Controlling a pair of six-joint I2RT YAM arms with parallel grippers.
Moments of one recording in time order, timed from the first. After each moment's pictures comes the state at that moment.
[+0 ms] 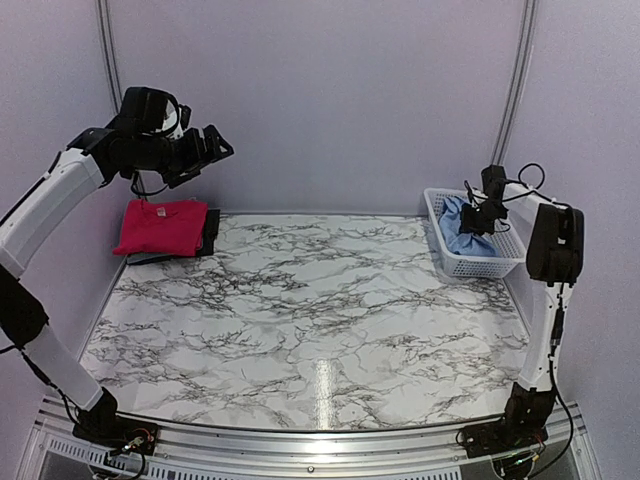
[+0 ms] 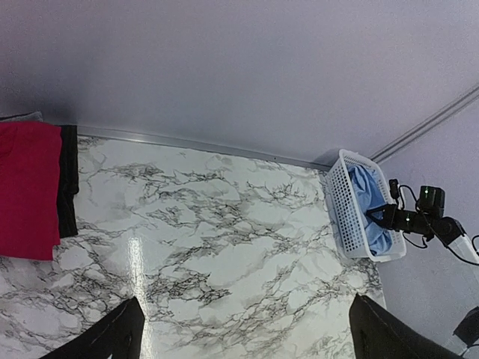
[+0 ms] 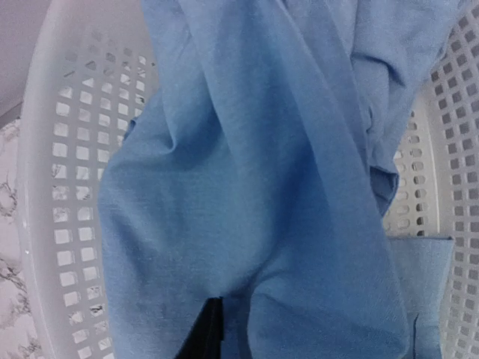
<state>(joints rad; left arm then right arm) -0.42 1.57 1.78 -0.72 0.11 -0.56 -0.11 2.26 1.99 -0.74 -0.17 0.12</state>
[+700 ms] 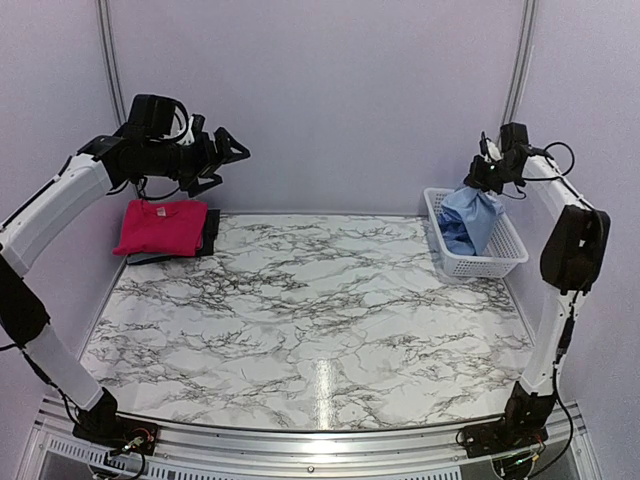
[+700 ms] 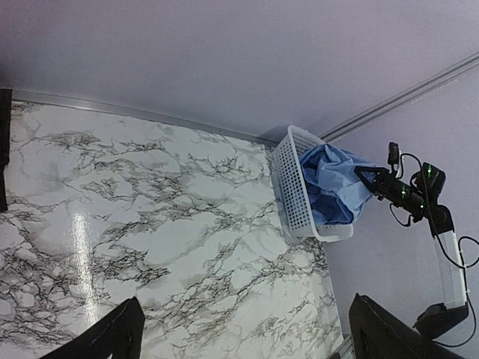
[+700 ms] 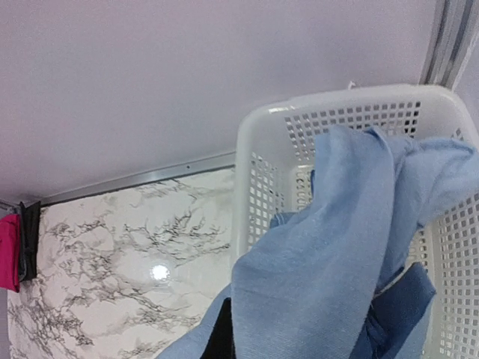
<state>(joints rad) -0.42 1.61 1.76 -0.65 0.31 -0.70 -0.10 2.11 2.12 -0.75 -0.34 0.24</state>
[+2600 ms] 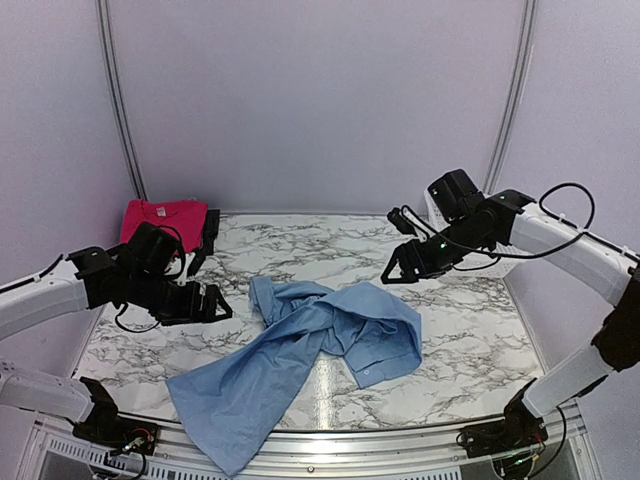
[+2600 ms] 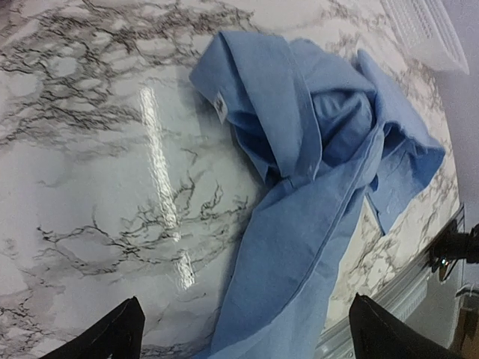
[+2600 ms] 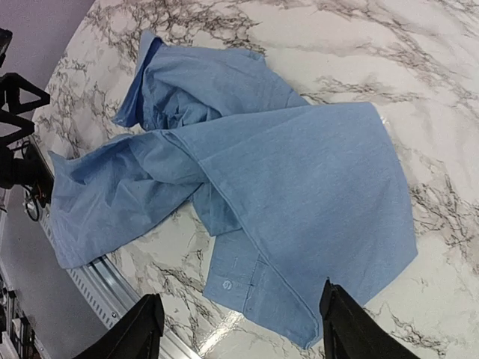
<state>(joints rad) -0.62 1.10 0.85 -0.66 0.19 -0.57 0.54 1.42 1.31 -0.87 -0.39 0.15</state>
